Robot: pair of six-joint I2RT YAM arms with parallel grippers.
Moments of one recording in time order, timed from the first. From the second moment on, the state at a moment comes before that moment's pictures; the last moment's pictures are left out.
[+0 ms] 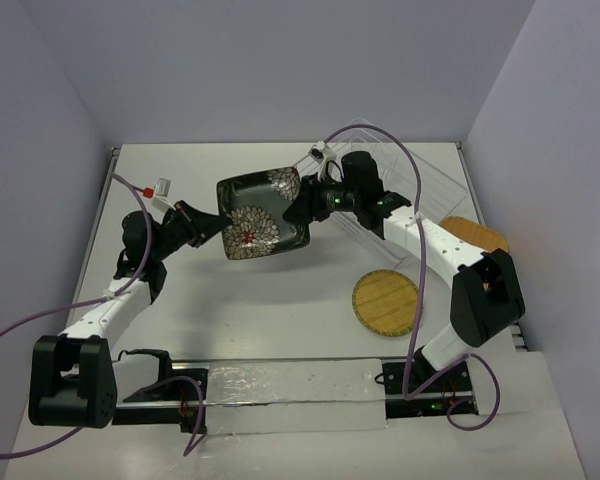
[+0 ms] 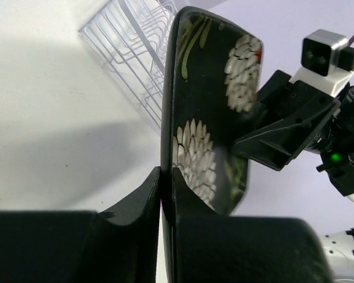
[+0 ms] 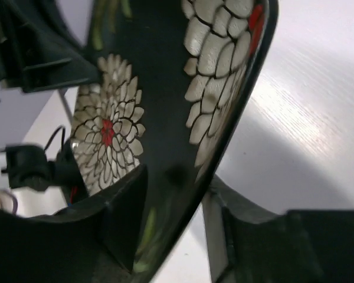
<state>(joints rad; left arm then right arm) -0.10 1.14 0.52 0.50 0.65 -0.98 0.50 1.56 1.18 -0.06 -0.61 0.36</state>
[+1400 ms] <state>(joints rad) -0.12 0.92 0.93 -0.15 -0.15 -0.60 0.10 1.82 1.90 -0.61 0.05 -0.60</state>
